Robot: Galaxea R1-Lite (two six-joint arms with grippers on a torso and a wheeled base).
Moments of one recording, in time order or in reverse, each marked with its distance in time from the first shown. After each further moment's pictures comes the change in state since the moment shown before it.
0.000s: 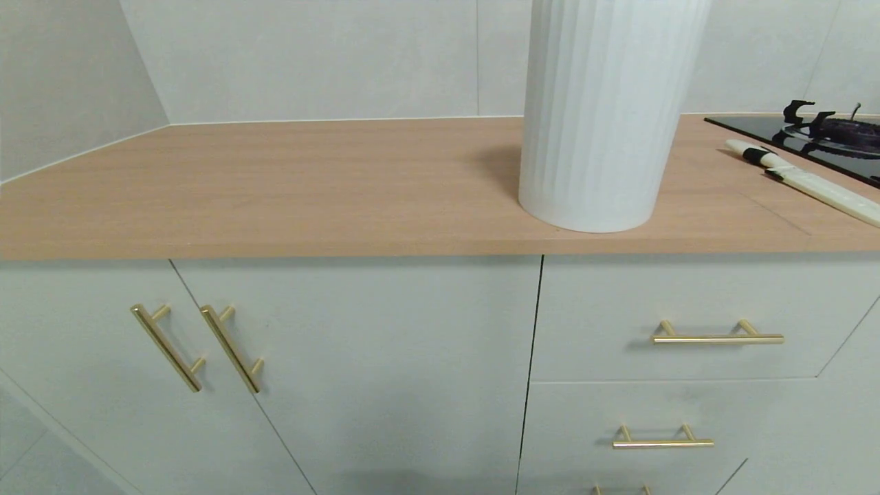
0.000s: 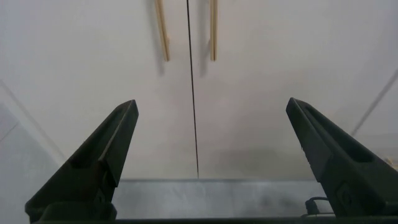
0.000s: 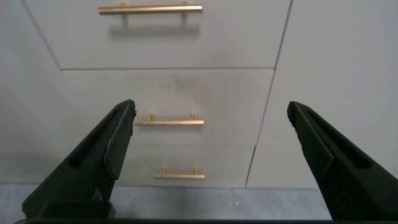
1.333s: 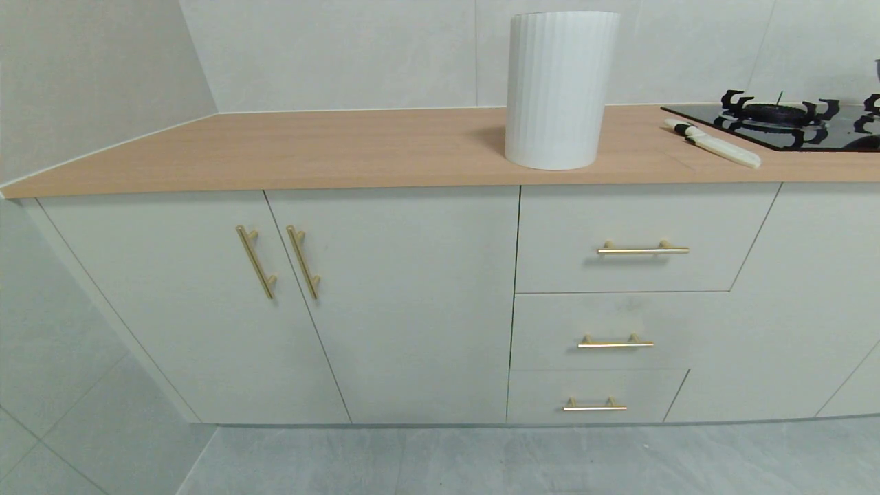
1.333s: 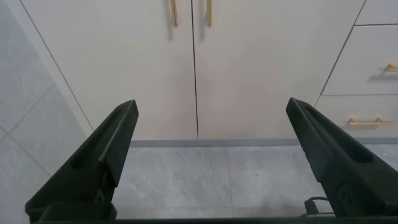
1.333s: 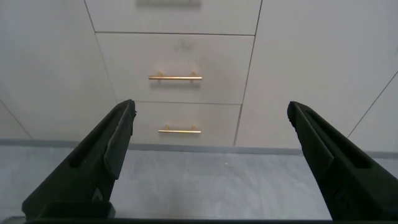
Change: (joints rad) left arm 0.000 0.000 0.000 0.001 0.000 -0.001; right arm 0.000 -0.001 0.000 0.000 0.001 -0.017
